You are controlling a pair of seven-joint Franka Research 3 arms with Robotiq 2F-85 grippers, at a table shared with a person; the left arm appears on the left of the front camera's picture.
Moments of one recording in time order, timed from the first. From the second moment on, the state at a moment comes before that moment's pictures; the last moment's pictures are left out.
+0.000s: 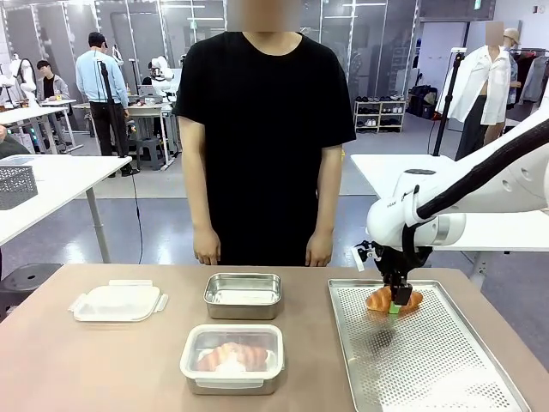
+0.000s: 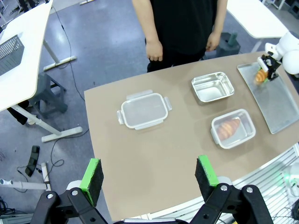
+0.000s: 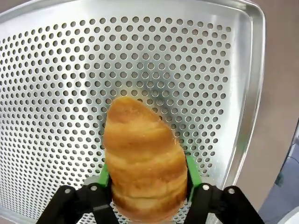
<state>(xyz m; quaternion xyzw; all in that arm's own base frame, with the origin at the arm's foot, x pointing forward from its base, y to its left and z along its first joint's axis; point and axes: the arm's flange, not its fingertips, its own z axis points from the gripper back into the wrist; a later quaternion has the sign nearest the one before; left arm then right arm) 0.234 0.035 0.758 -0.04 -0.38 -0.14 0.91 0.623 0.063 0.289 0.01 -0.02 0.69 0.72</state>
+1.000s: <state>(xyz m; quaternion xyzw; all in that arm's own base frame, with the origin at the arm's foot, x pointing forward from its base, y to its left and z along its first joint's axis) 0.234 0.035 0.758 -0.04 -0.38 -0.14 0.91 0.552 0.154 0.457 -0.02 -0.05 0.60 0.80</state>
